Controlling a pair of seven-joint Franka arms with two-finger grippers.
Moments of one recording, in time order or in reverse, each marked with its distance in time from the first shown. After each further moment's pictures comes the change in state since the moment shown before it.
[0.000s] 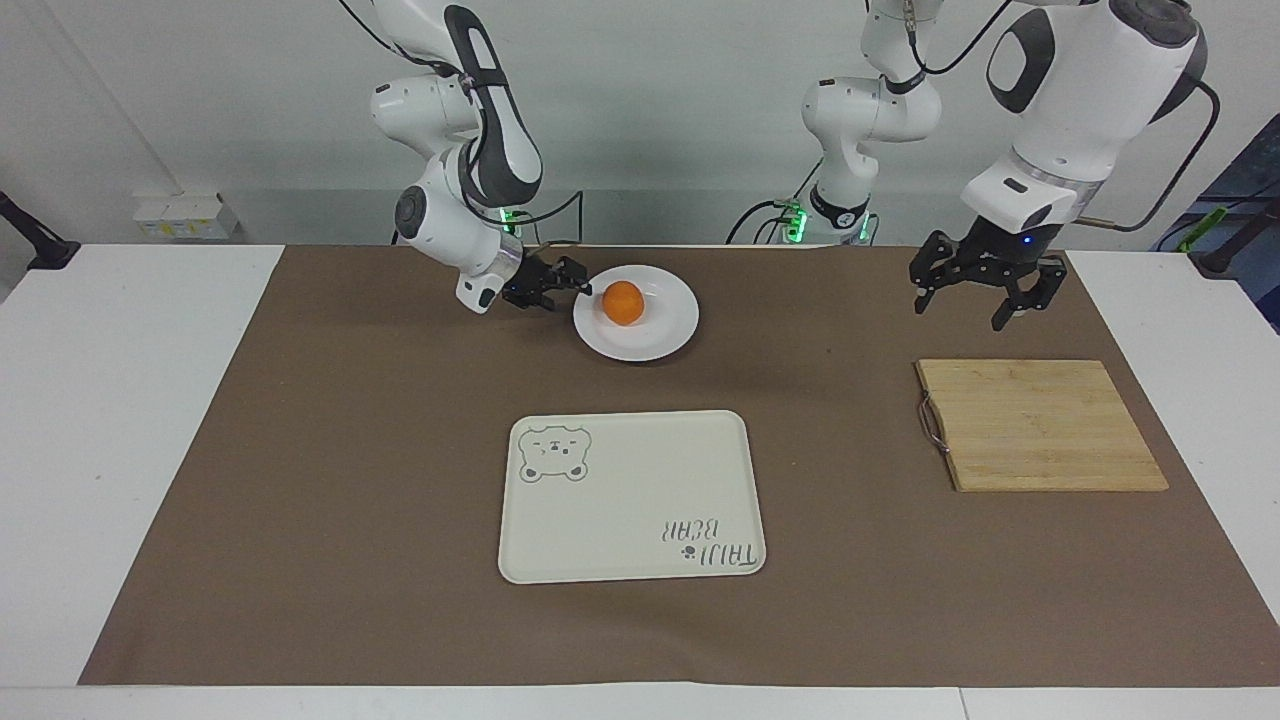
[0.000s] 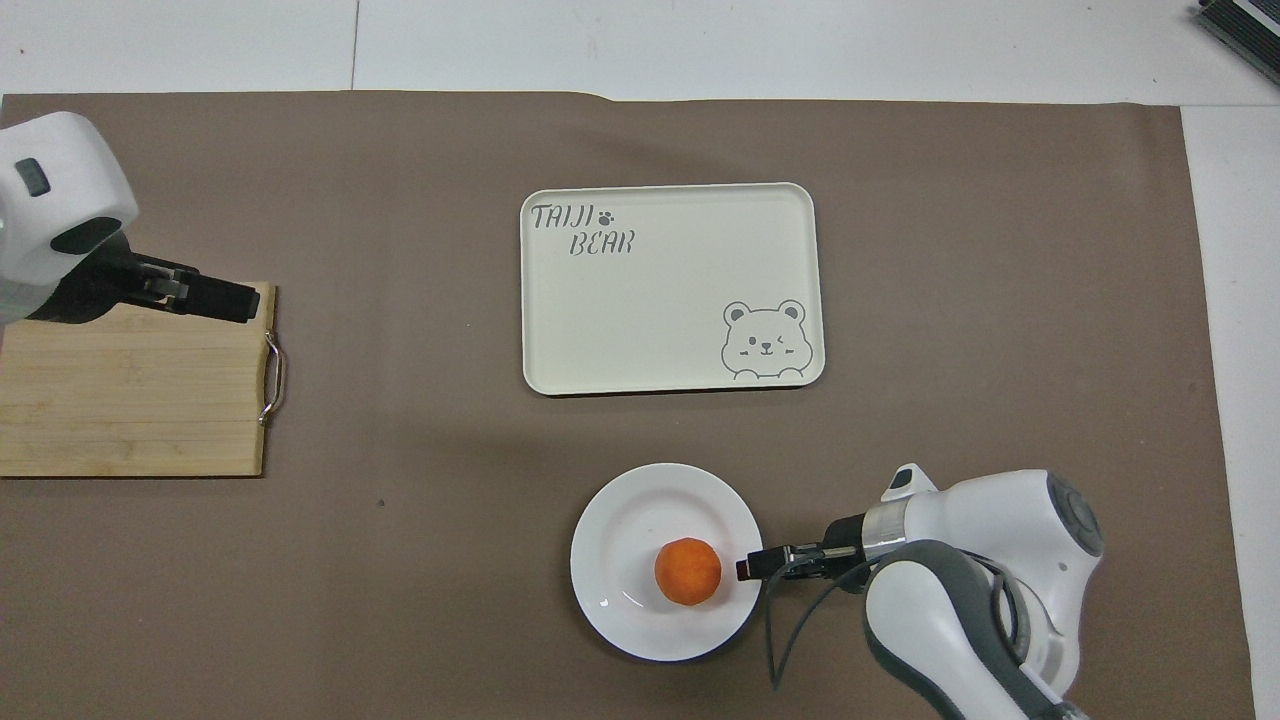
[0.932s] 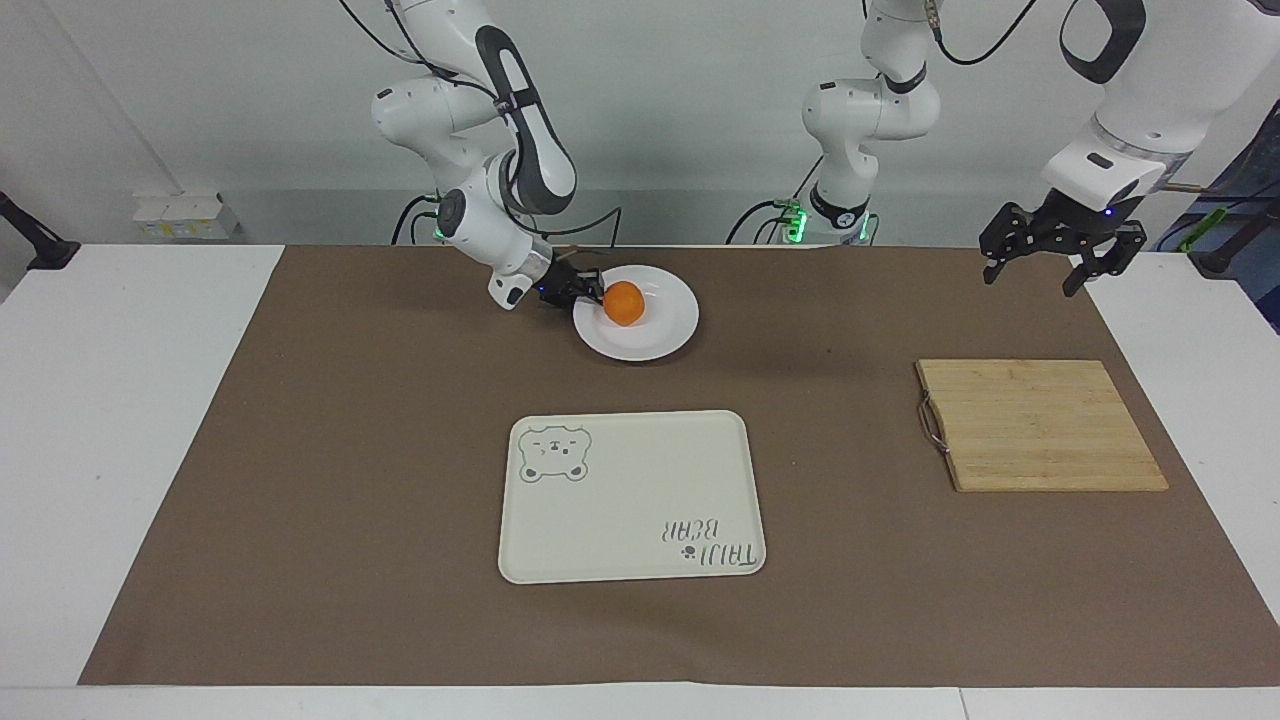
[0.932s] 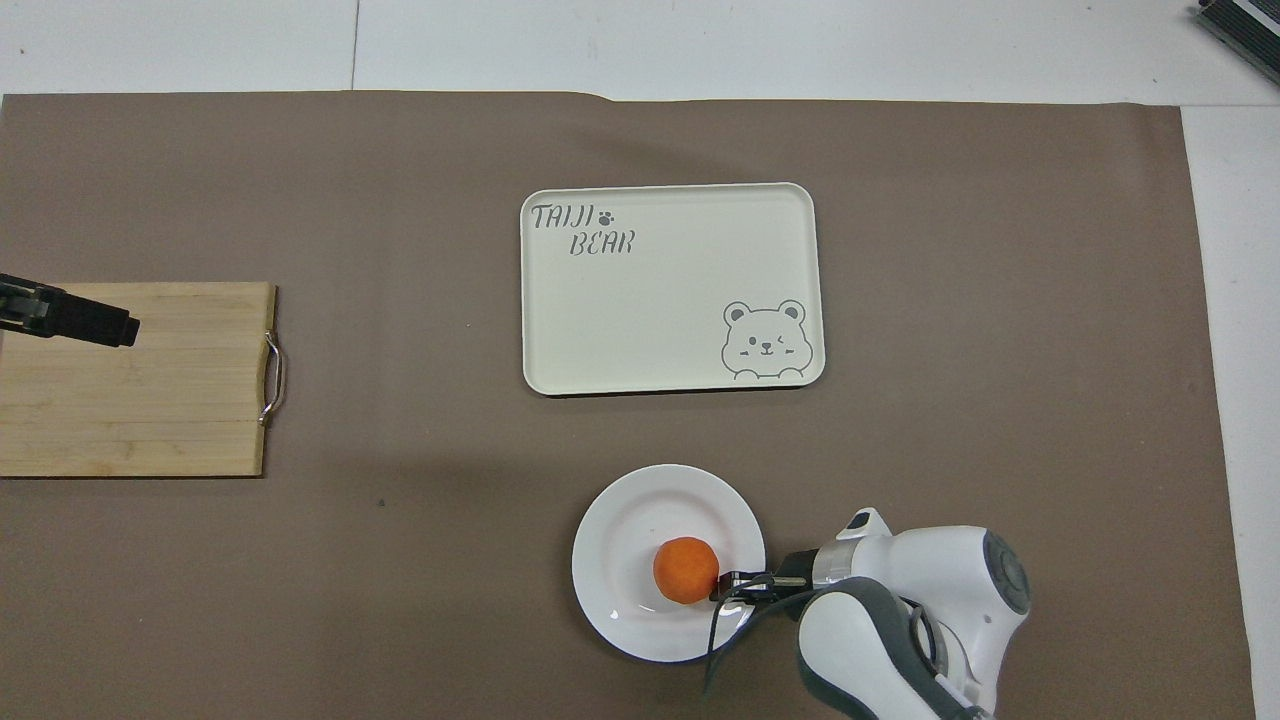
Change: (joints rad) left arm 0.096 0.000 0.003 0.063 0.060 -0.143 0.076; right arm 0.163 0.055 -0.001 -0.063 0.254 0.179 -0.005
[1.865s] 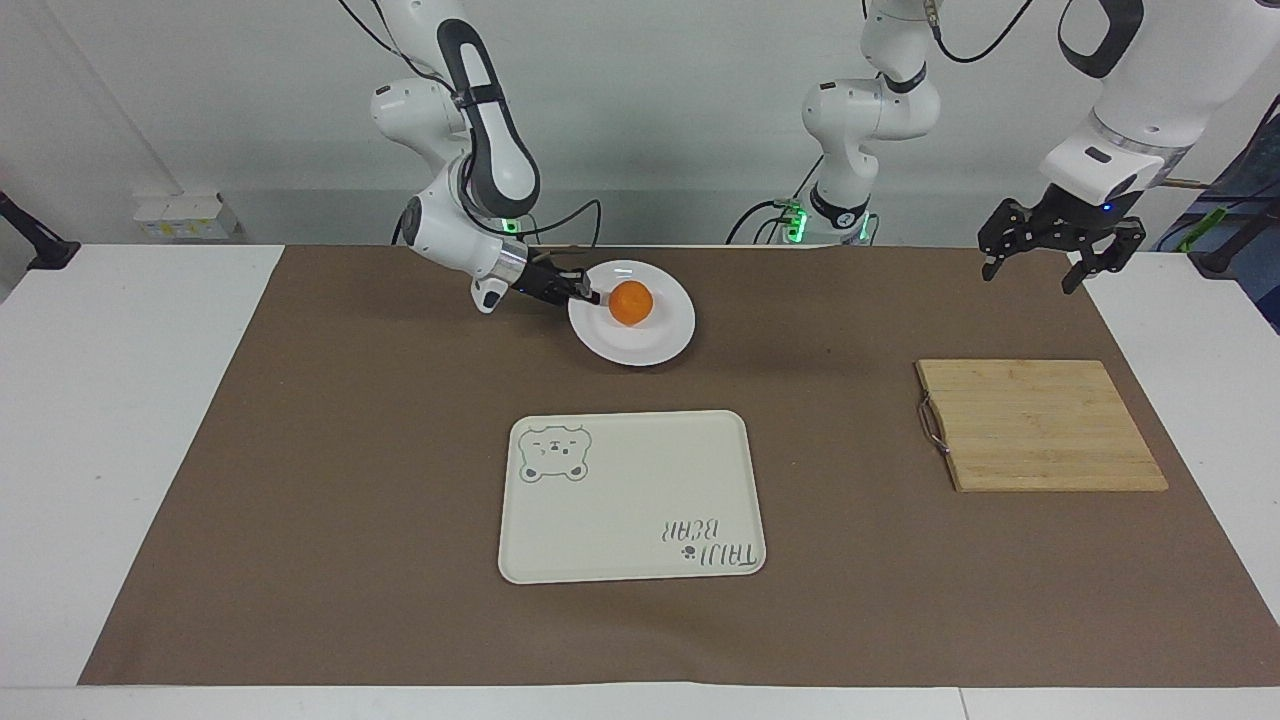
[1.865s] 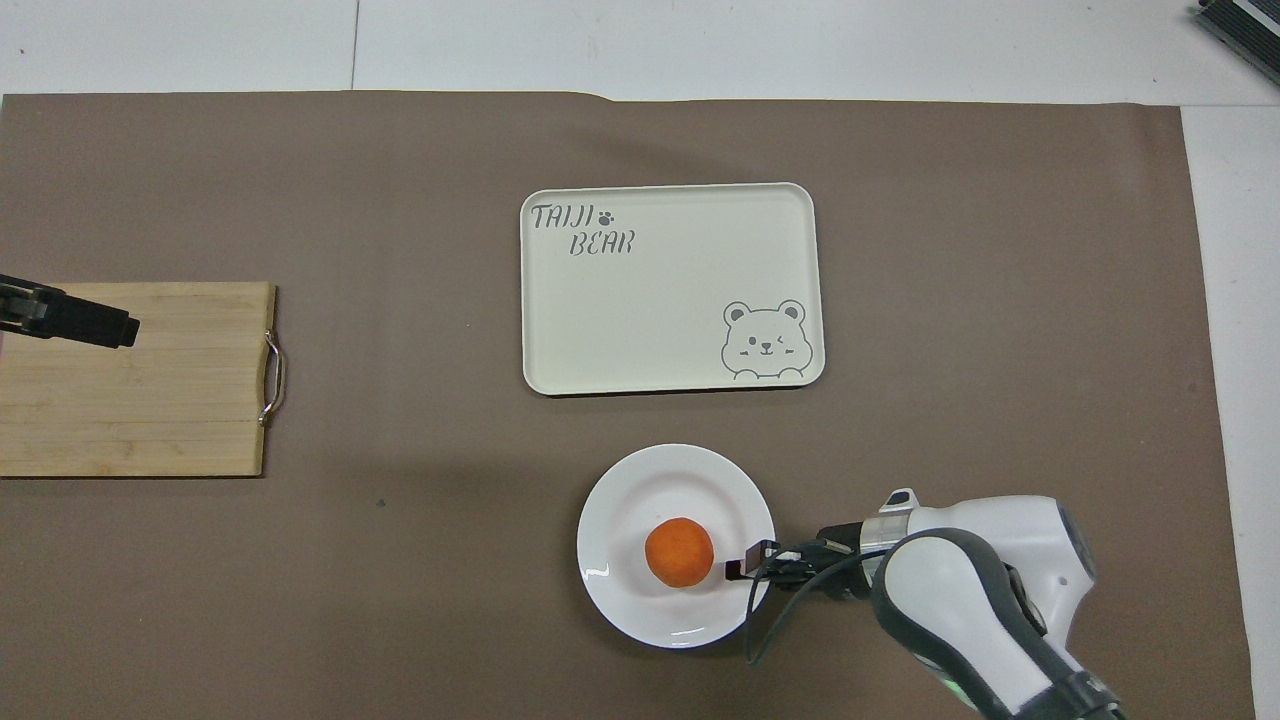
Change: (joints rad) left arm 0.000 -0.007 -0.004 0.001 0.000 -0.001 0.000; right arm -0.171 -0.041 -0.014 0.049 0.040 -0.218 0.000
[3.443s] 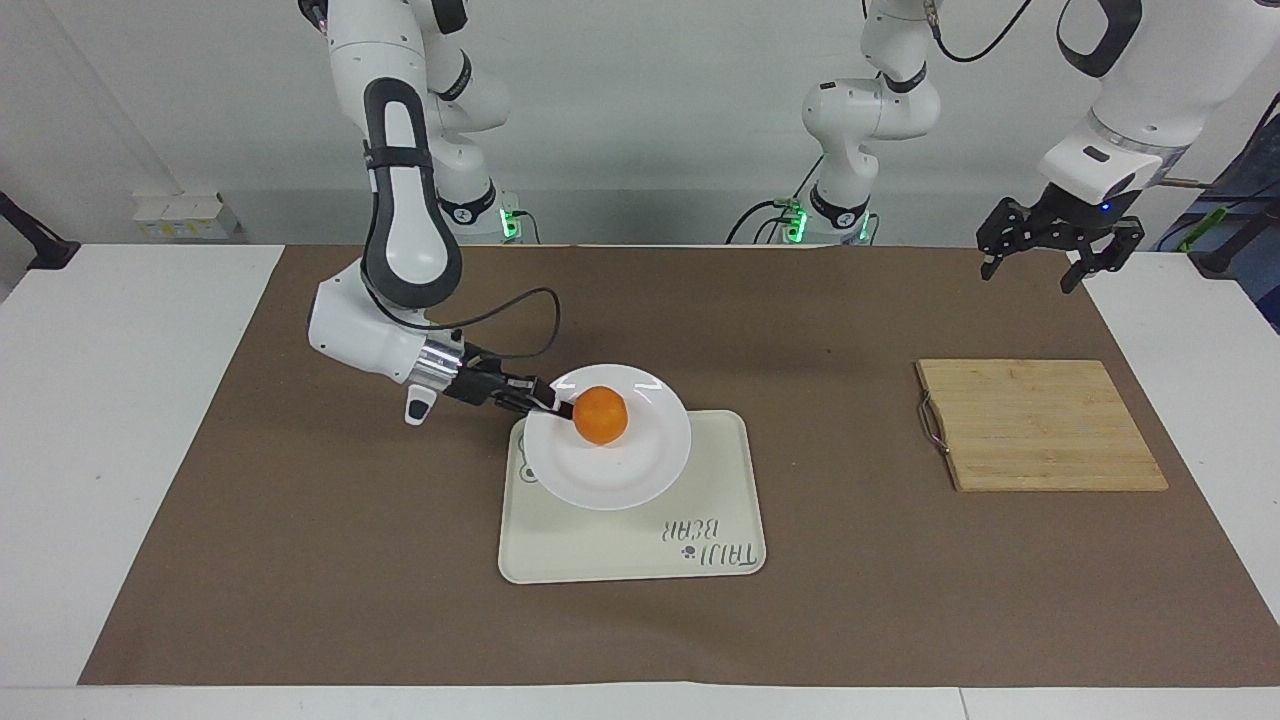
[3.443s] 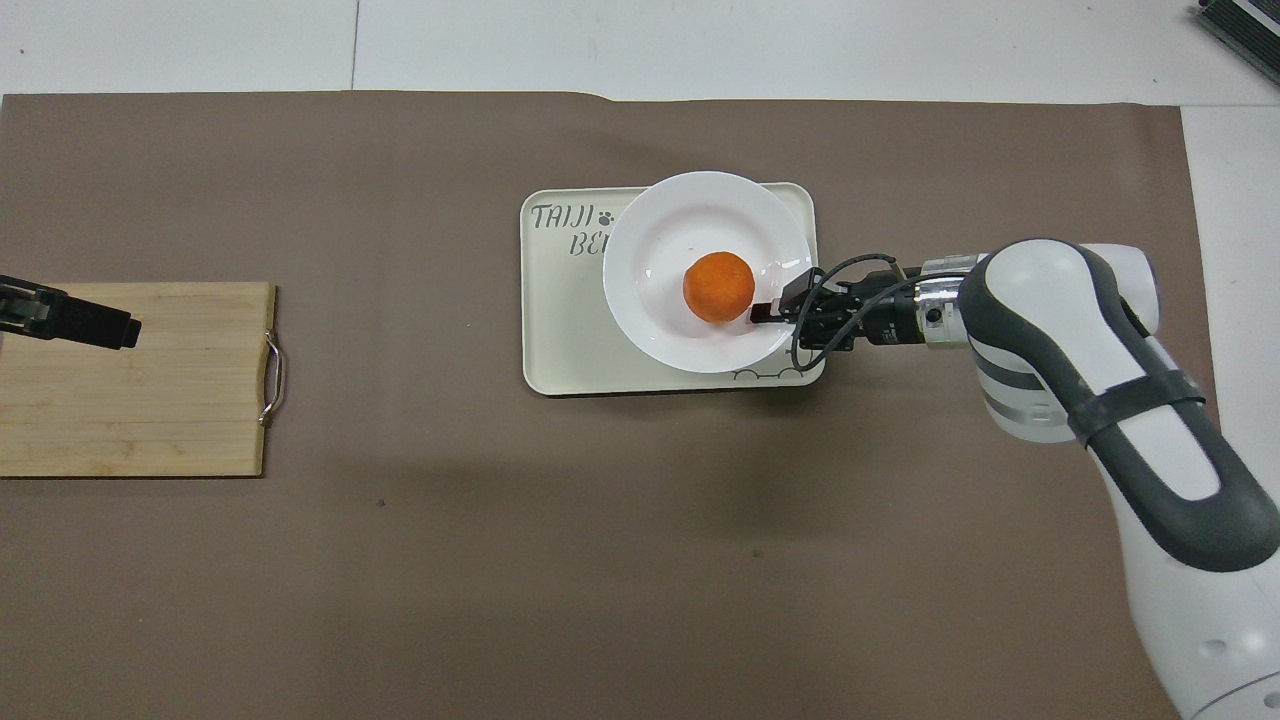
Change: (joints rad) left arm 0.000 -0.001 -0.003 0.000 0.000 -0.002 0.000; right arm -0.208 0.498 -0.010 0.750 0.013 -0.120 0.082
